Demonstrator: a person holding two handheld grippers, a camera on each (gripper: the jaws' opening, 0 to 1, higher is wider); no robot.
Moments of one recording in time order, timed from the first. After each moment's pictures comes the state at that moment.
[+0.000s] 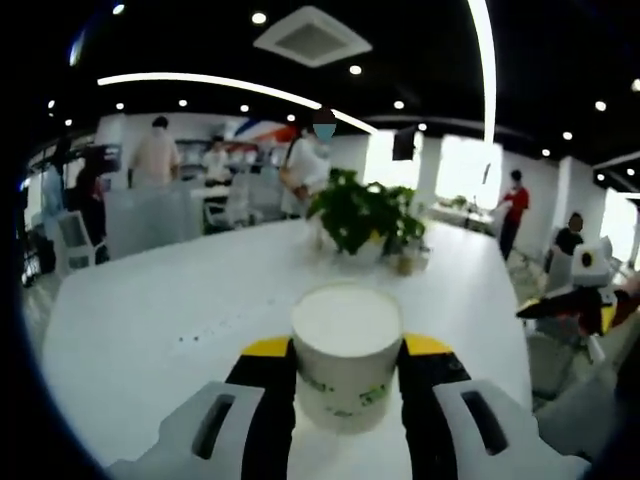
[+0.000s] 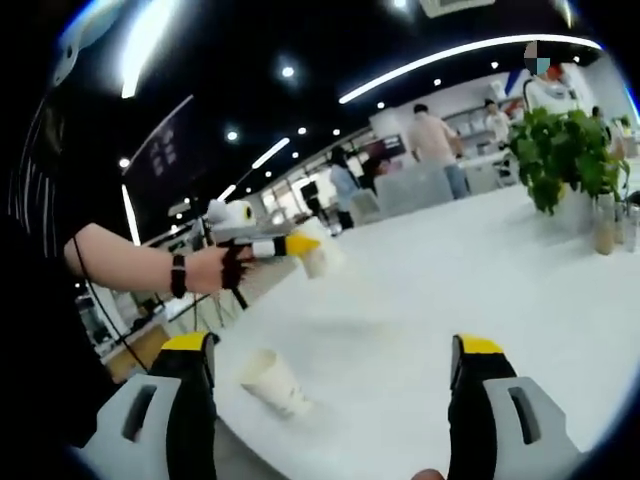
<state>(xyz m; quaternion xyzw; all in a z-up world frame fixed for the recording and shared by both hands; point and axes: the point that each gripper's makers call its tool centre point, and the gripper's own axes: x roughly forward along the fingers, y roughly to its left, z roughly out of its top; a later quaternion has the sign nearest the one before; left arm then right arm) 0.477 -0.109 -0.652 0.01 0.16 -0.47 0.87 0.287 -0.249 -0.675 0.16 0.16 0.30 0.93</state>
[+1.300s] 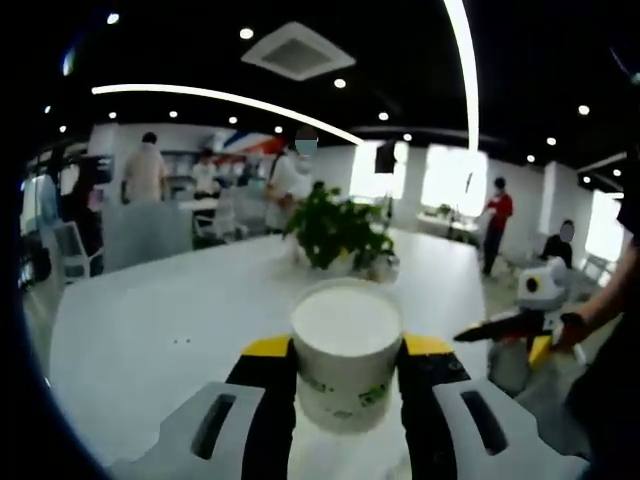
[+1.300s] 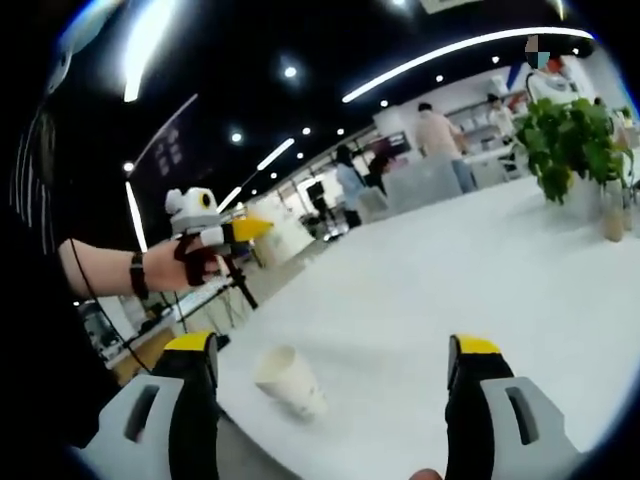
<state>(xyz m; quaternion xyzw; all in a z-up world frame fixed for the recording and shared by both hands) 0.394 -0.092 -0.598 0.00 0.14 -0.49 0.86 0.278 -0.225 -0.677 0.18 0.16 0.32 0.92</state>
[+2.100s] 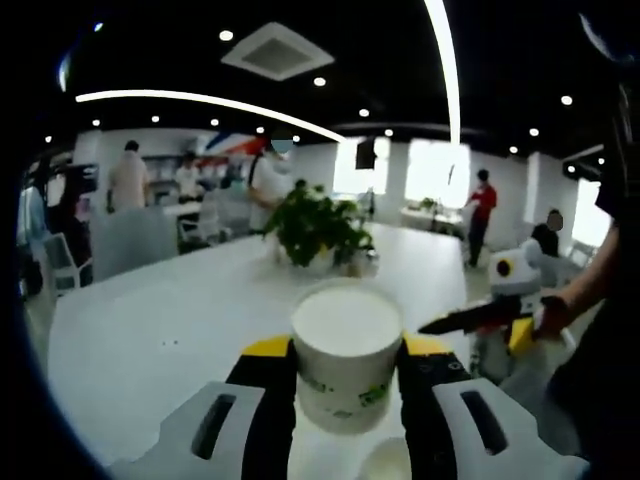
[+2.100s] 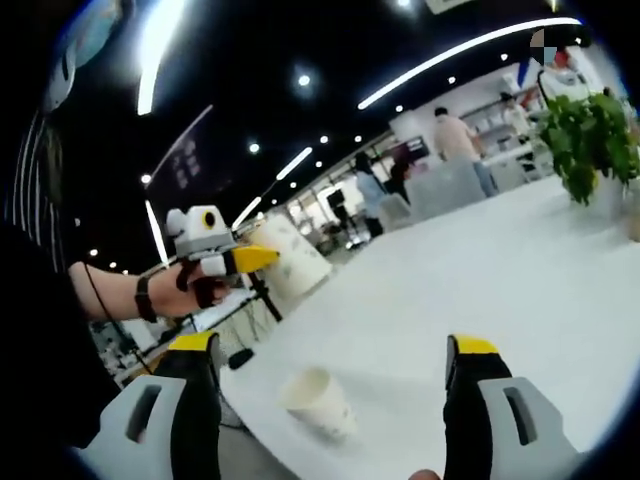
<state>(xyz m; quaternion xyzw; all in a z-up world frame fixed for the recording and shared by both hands) 0.359 -0.103 -0.599 0.02 0.13 -0.52 0.84 0.282 -0.193 -0.656 0.21 0.14 0.36 0.90</state>
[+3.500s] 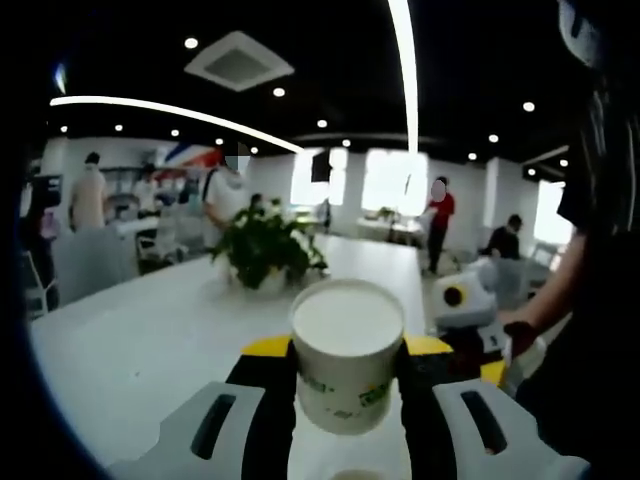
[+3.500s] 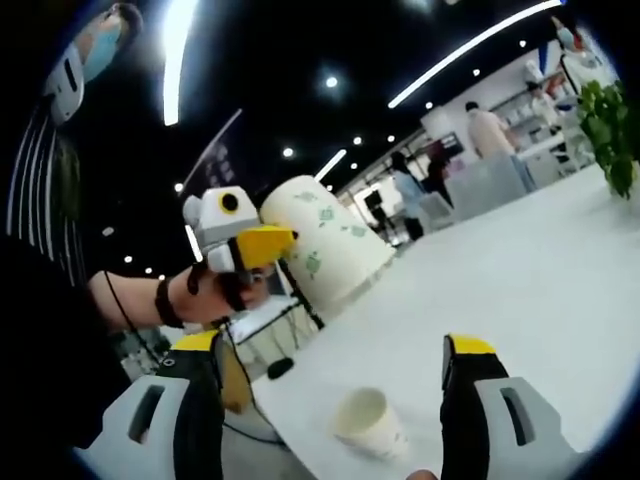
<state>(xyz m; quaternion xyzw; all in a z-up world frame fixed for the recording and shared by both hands) 0.324 -0.147 -0.566 0.01 0.11 -0.60 0.79 0.281 -0.146 -0.634 0.23 0.12 0.43 0.86</state>
